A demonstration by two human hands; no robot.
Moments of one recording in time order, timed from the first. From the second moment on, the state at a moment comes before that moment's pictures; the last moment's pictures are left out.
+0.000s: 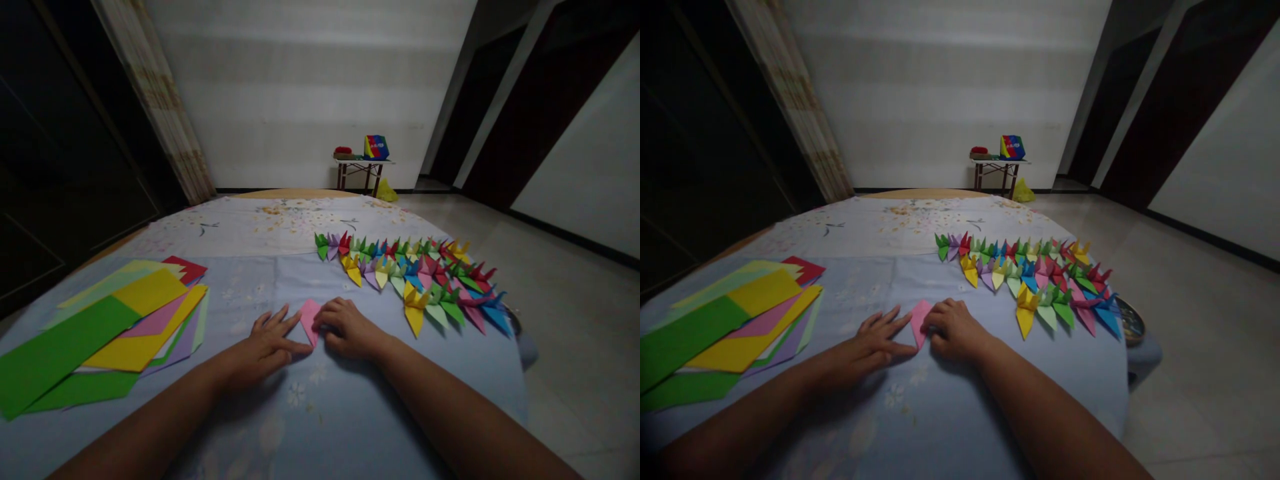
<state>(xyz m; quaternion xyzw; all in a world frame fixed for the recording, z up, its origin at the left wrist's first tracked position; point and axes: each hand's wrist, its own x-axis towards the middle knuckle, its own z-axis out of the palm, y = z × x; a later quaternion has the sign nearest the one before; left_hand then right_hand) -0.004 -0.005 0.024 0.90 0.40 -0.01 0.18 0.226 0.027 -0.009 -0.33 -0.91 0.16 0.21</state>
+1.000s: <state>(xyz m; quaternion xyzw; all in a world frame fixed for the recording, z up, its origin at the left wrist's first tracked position) 0.025 -0.006 -0.009 0.82 0.51 0.21 0.11 0.226 0.037 -0.012 -0.41 -0.83 0.20 0.33</state>
